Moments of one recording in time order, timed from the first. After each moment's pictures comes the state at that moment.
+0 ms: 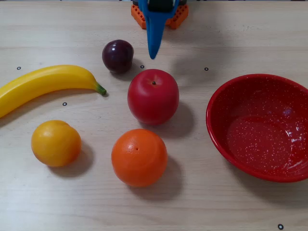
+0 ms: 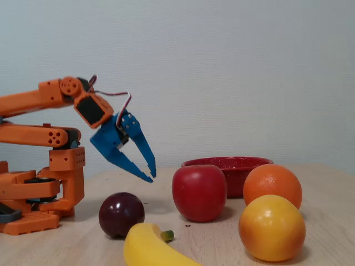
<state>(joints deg) 2.7 171.4 155.4 63.4 -5.6</state>
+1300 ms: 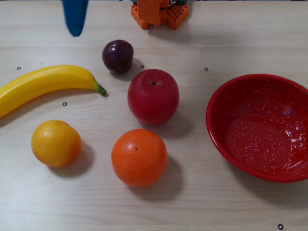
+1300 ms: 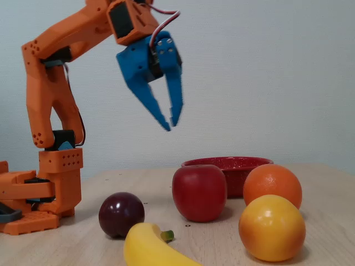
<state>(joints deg) 27.7 98.7 71.4 91.5 -15.2</state>
